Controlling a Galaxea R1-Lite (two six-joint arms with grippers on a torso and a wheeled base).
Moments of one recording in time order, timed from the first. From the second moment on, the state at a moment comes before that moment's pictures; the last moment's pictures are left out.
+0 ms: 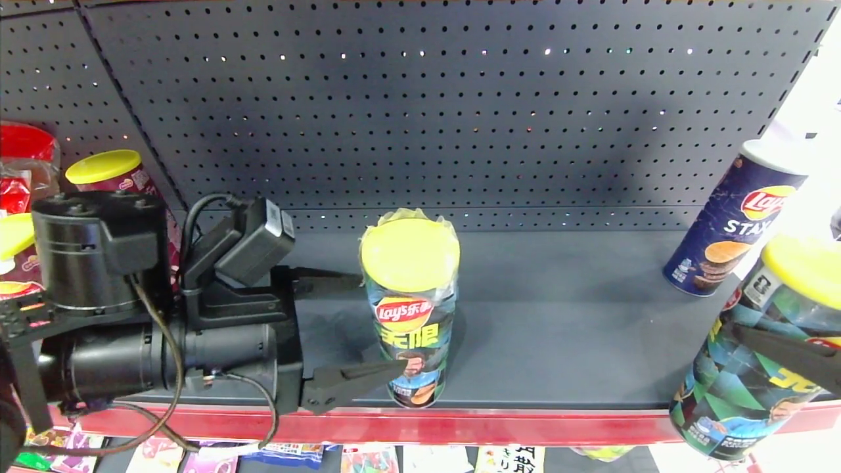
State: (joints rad) left arm -0.55 1.46 -0.62 -0.54 -0.59 0.19; right arm 0.29 0.91 -0.60 -0.02 0.22 -0.20
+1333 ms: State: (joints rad) left arm -0.50 0.97 -0.17 -0.52 -0.37 0.15; right arm 0.42 1.22 -0.71 -0.29 0.22 -0.20
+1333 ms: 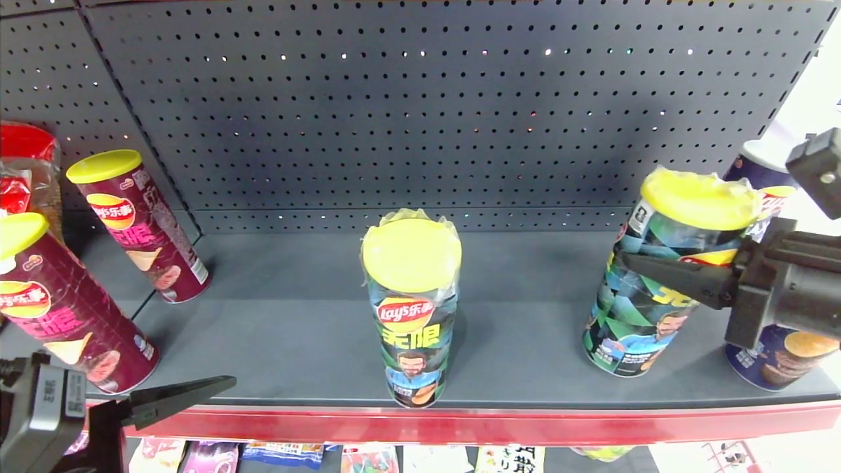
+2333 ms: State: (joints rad) left arm -0.50 0.73 -0.14 -0.28 -0.30 0.07; right arm 0.55 1.69 -1.10 -0.49 0.22 -0.19
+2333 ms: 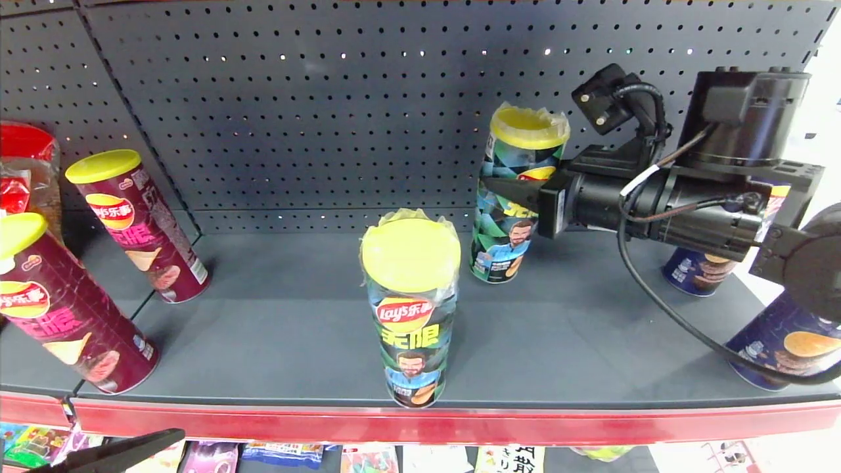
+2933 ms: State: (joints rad) left arm -0.50 0.64 -0.14 -0.18 -0.24 0.05; right arm 0.58 1.80 -1.21 -0.49 0.23 -0.19
